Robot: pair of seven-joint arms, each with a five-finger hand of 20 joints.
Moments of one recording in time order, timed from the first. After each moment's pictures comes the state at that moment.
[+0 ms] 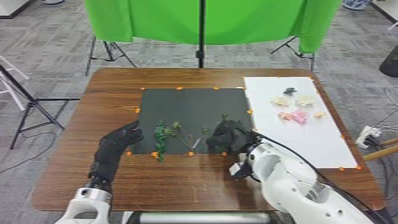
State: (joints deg) left arm 124.0 -70.4 -90.2 -117.2 66.7 5.3 8.6; right arm -88.1 -53.2 54.6 -113.2 -116.7 -6.9 22.3
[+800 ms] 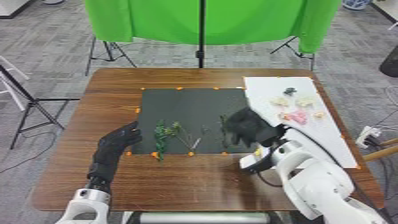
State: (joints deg) left arm 124.5 -70.6 -90.6 -117.4 66.7 5.4 8.6; right arm -98.6 -52.1 69.7 -123.1 -98.6 2.8 20.7
